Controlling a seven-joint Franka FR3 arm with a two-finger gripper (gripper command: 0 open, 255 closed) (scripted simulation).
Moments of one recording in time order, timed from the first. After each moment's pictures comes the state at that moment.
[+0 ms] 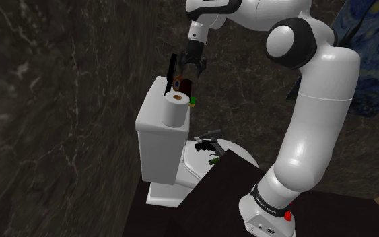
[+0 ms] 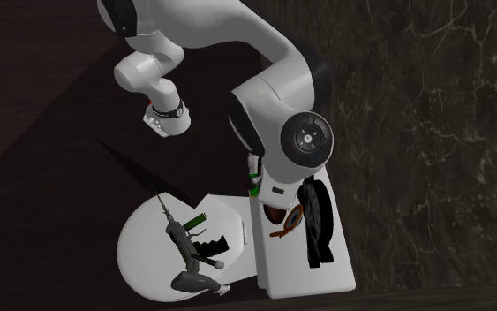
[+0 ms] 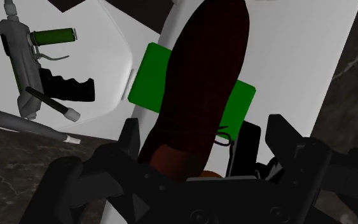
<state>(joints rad) -0.19 0.32 -0.20 -1.46 0.23 1.50 0.14</state>
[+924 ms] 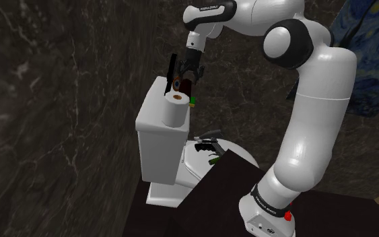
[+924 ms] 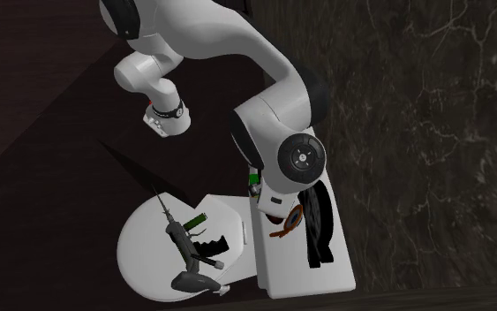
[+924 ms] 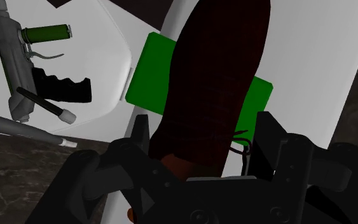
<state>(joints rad) -0.19 0.34 -0.20 -1.53 0.24 1.58 0.12</state>
